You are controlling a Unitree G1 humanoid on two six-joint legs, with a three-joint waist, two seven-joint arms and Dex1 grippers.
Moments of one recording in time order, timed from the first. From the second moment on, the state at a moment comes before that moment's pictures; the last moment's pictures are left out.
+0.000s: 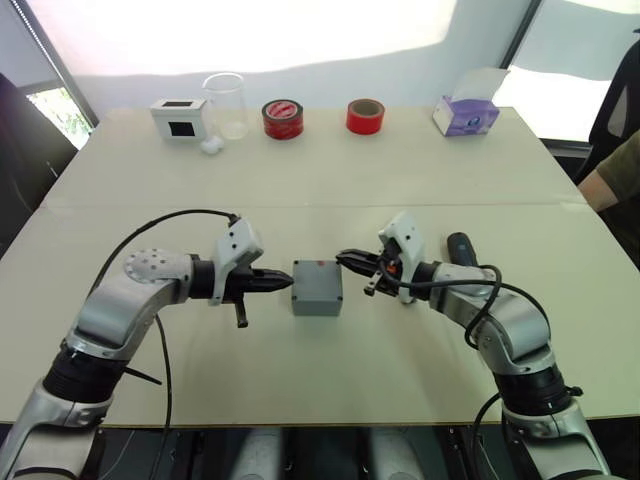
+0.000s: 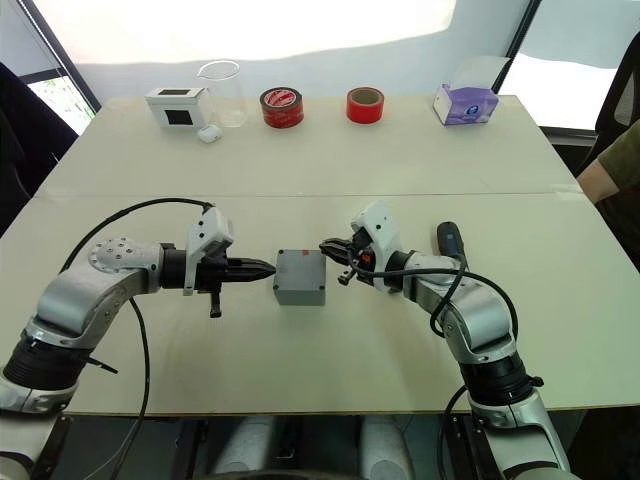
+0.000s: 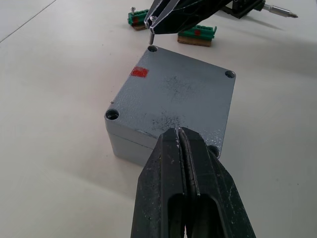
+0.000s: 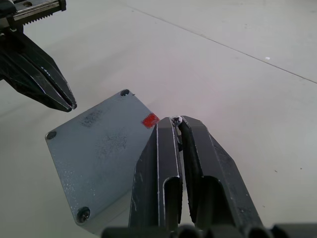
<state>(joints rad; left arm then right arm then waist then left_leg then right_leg) -0.45 0.73 -0.13 -0.25 -0.44 0.68 -1.03 -0.41 -0.43 0.11 -0.29 0.42 0.76 0.63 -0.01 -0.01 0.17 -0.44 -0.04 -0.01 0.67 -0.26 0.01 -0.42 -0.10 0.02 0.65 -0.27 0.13</state>
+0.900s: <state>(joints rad) -0.46 0.73 -0.13 -0.25 -0.44 0.68 -1.03 -0.41 -0.42 0.11 -0.29 0.43 0.77 0.64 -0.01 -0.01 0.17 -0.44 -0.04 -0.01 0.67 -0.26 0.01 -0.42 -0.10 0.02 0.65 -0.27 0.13</state>
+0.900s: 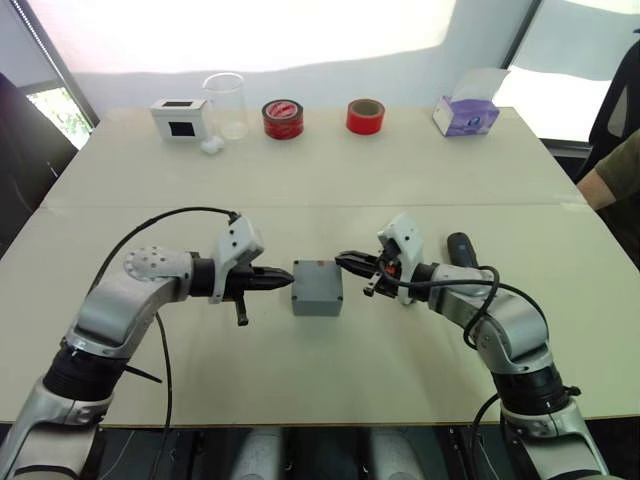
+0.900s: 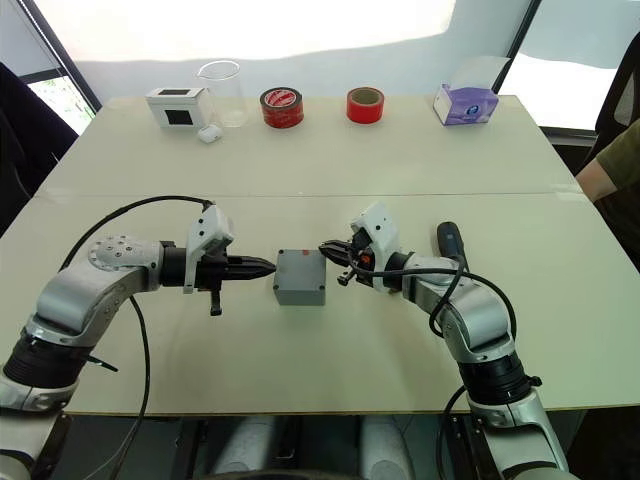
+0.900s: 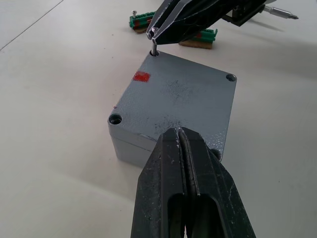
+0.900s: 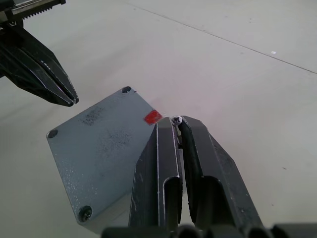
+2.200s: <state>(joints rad) -0.54 0.68 -0.12 -0.25 -0.49 0.71 -1.02 -0.47 -0.50 -0.01 -0.28 0.46 0.89 0.63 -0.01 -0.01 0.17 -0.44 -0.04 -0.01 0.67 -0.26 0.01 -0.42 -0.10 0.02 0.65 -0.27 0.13</state>
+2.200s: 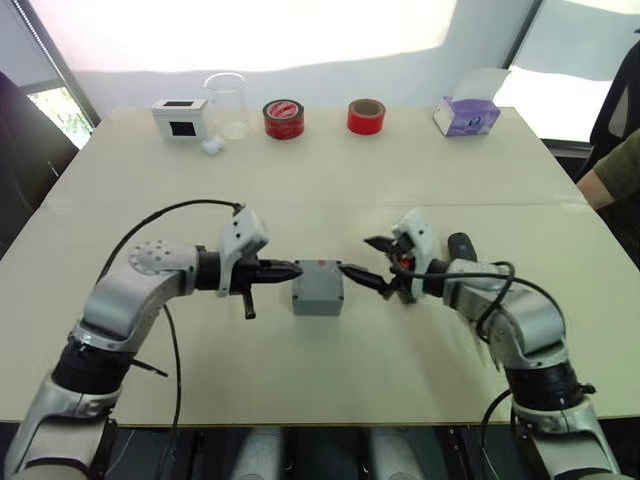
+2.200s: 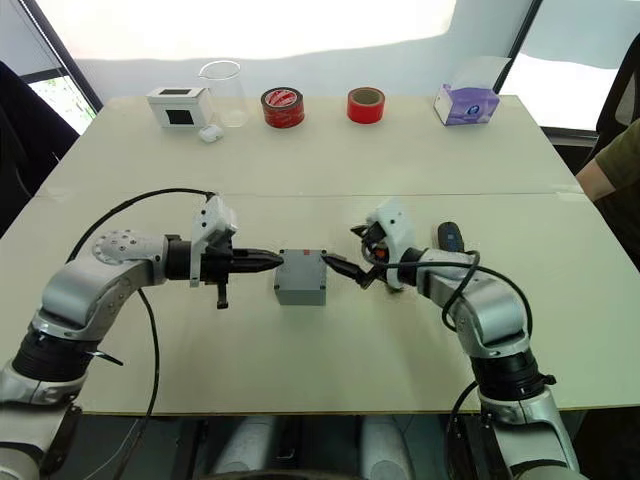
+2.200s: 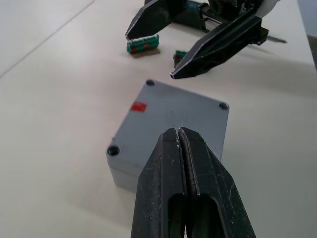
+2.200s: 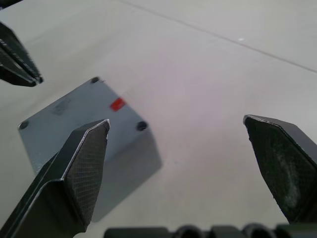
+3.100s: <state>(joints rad) -0.63 0.53 -0.35 -0.30 -0.40 0.57 -1.11 -0.70 -1.13 0.12 0.04 0.65 1.61 0.80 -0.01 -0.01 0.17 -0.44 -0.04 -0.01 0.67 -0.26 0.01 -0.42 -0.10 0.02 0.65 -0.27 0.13</state>
